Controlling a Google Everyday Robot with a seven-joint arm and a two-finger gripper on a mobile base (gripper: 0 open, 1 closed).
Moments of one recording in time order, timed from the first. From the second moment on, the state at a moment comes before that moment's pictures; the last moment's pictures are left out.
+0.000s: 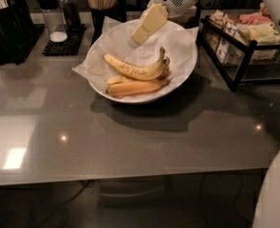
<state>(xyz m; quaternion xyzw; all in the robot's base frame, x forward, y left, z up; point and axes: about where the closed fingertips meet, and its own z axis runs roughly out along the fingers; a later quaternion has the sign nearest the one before) 0.644 -0.006 0.983 -0.56 0.74 0.21 0.32</state>
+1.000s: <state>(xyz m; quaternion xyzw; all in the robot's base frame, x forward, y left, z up) 0.654 0.033 0.910 -0.52 0.75 0.30 0.27</state>
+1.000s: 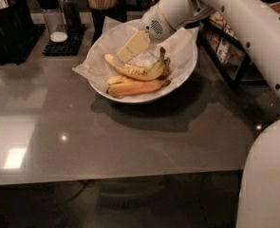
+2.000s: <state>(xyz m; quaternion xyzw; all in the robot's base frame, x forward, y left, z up) 0.654 0.035 0.904 -0.52 0.75 0.30 0.27</state>
